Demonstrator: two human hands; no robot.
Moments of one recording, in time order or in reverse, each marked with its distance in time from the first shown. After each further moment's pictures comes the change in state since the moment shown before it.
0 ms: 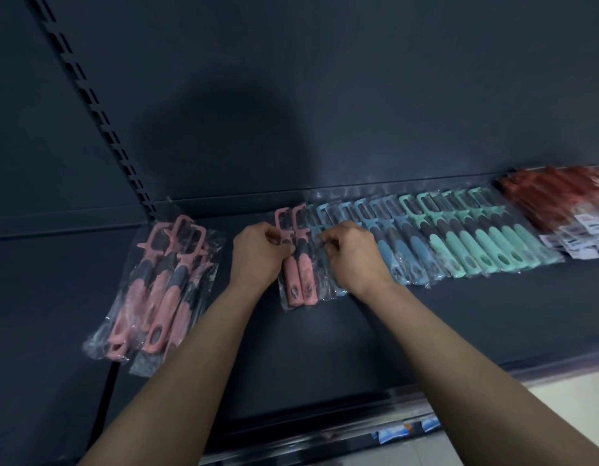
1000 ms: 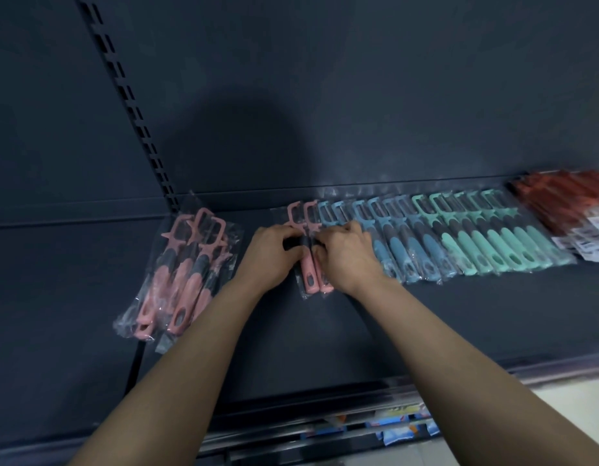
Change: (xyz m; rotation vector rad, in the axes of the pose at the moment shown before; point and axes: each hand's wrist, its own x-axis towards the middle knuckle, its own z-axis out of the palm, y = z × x) left_hand -0.009 -0.008 -0.018 0.196 -0.193 0.230; right_hand -0.003 -0.022 0.015 -0.267 -0.139 -0.094
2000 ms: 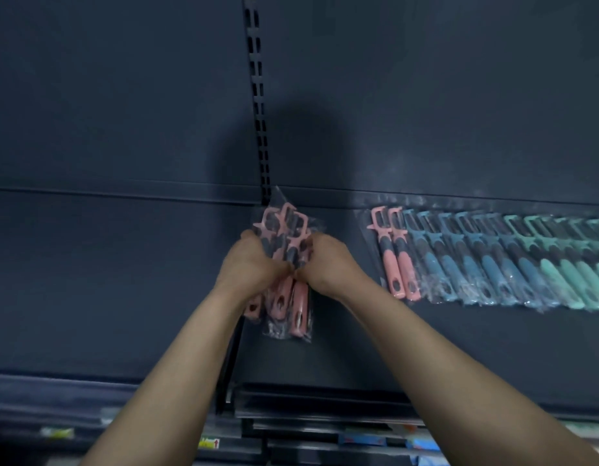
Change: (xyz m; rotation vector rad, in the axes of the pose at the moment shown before) left_hand -0.068 -0.075 -0.099 -0.110 0.098 -0.512; right_hand 0.010 -0.141 0.028 0.413 -0.224 -0.034
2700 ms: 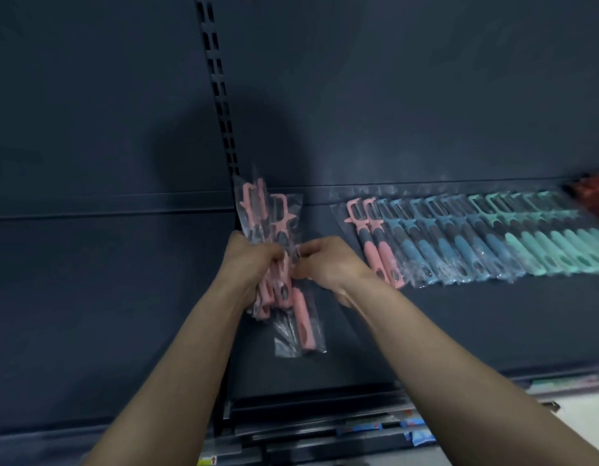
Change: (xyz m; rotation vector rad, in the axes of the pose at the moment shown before) left_hand 0.021 0.010 0.020 -0.736 -0.149 -0.179; right_hand -0.016 0.002 -0.014 0.591 0.012 0.360
